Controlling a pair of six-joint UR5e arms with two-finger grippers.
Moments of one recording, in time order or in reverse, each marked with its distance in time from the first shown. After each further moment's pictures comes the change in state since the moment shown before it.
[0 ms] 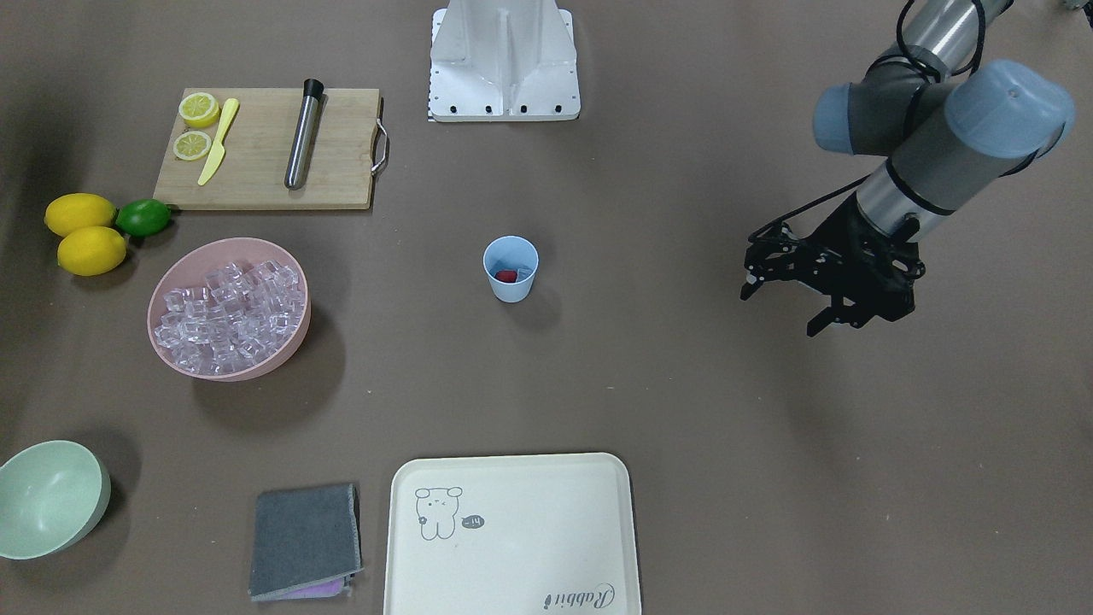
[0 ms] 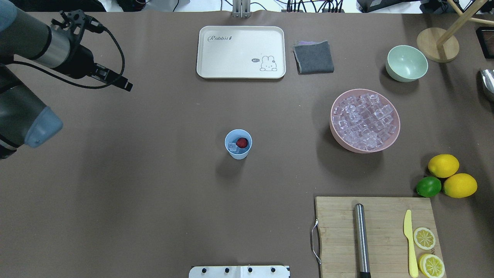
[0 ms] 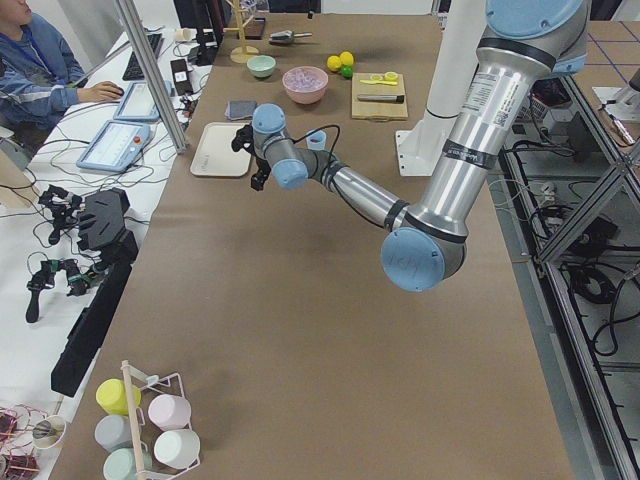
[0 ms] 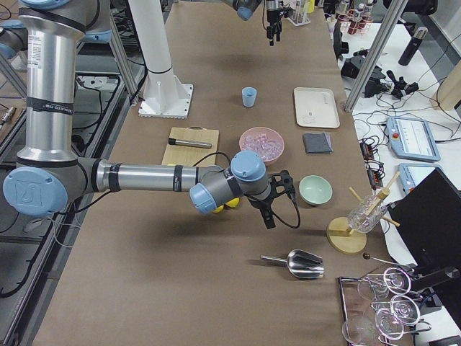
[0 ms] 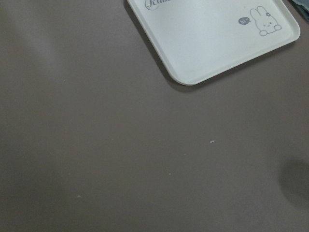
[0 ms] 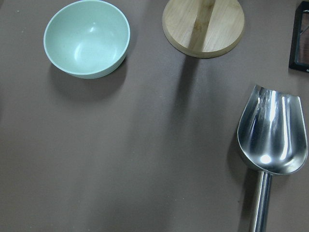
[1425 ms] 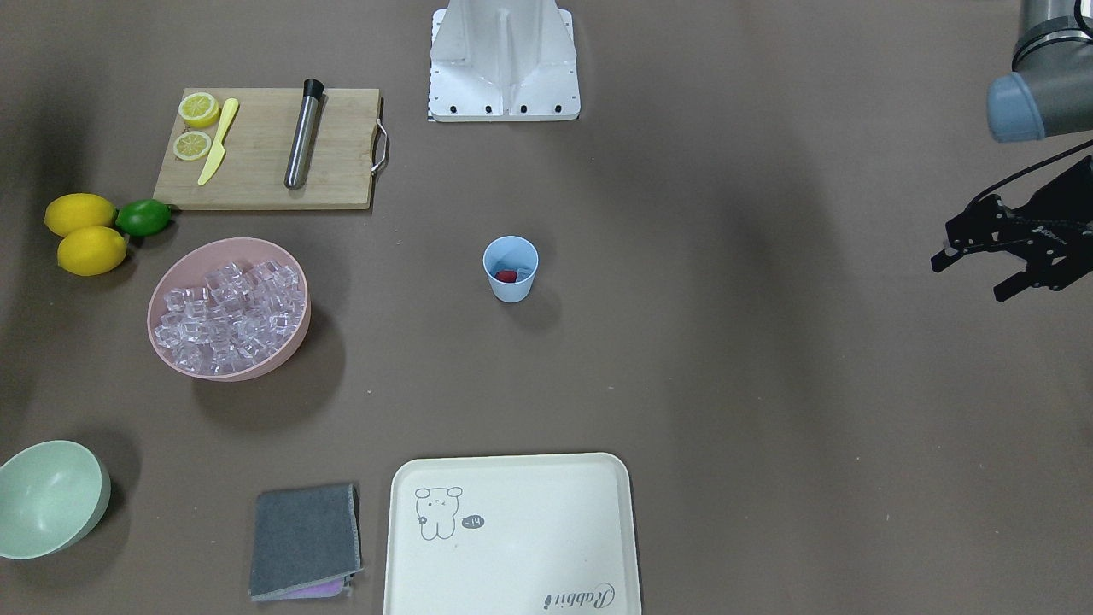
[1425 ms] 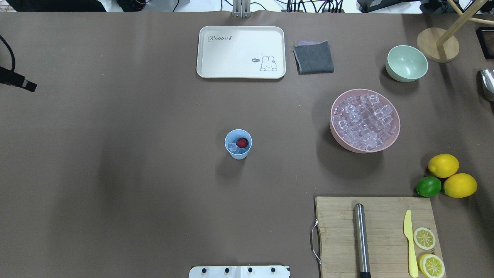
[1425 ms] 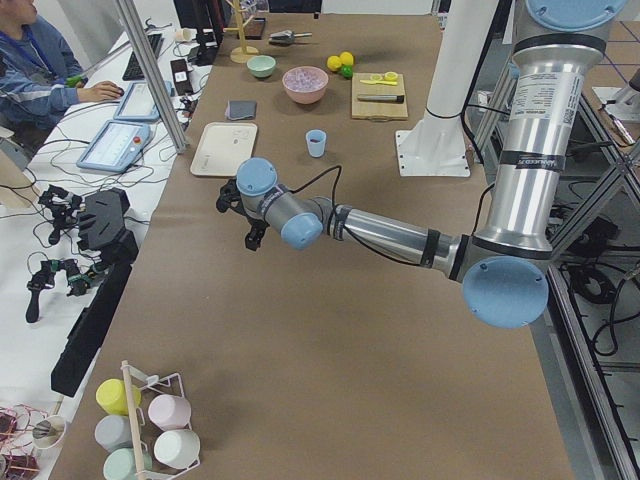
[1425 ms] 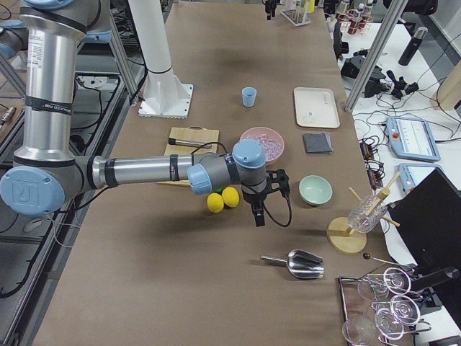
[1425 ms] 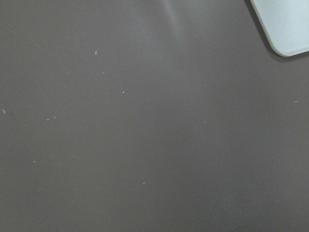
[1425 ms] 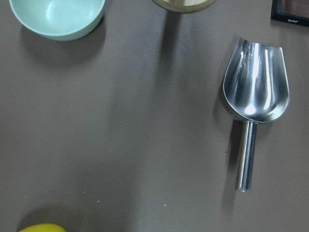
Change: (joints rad) left arm -0.296 0.253 0.006 0.066 -0.214 0.277; right arm -0.021 -0.030 0.125 -0.281 -0.064 -0.029
